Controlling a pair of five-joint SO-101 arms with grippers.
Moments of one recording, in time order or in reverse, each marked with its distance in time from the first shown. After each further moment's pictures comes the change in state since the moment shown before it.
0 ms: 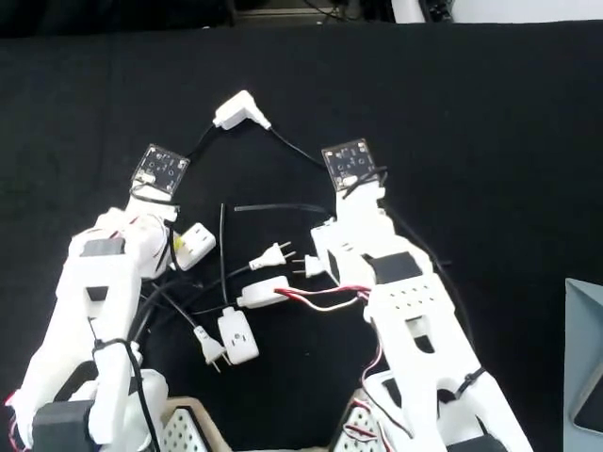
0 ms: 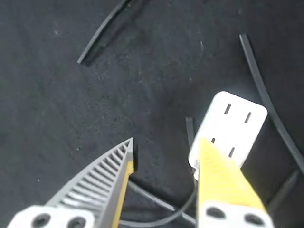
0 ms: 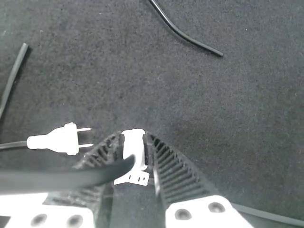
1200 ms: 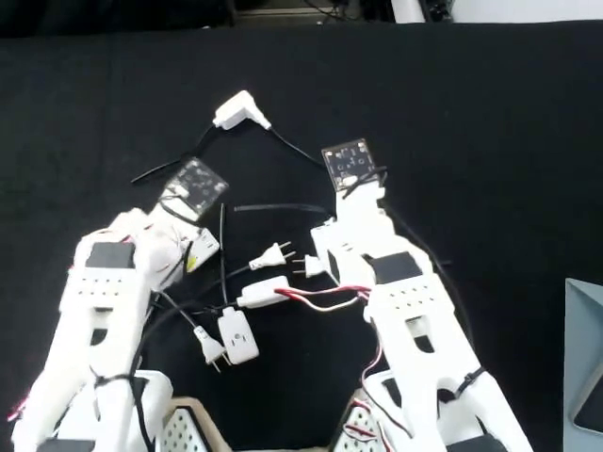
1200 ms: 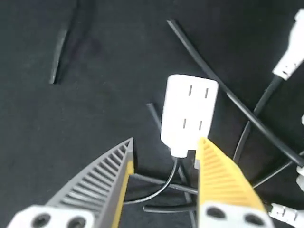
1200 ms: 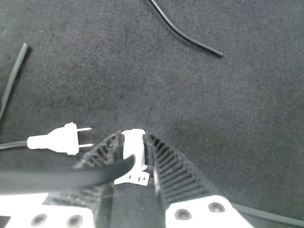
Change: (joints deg) left arm 5.5 -14.0 -1.4 14.7 -9.8; right arm 0.0 0.0 0.0 0.0 0.0
